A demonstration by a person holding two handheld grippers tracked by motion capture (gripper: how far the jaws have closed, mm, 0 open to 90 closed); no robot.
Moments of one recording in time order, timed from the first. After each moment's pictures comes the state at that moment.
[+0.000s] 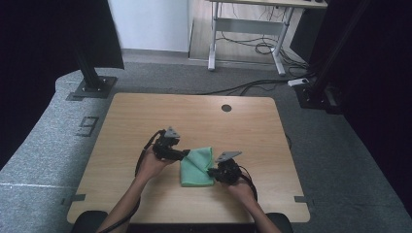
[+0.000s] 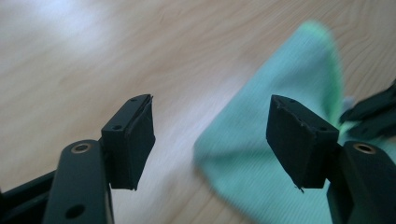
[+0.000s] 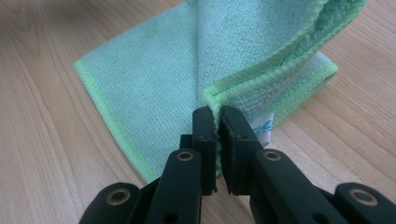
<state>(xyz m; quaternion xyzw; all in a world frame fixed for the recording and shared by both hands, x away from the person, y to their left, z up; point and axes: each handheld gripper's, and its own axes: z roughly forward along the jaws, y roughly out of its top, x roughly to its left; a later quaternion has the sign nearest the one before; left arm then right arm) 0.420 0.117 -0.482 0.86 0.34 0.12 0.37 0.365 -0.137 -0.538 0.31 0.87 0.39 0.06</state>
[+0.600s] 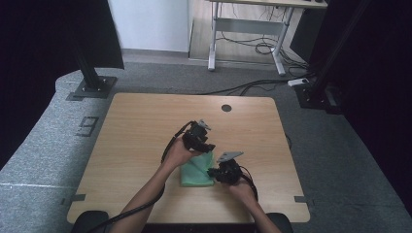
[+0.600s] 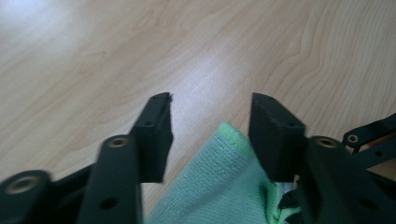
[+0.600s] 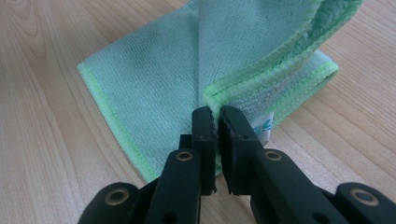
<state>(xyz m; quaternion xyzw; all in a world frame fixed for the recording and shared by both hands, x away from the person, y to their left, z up) 0.448 0.029 -0.467 0.89 0.30 0.06 0.33 0.365 -0.140 -0.541 0.31 0.86 0.40 0.05</state>
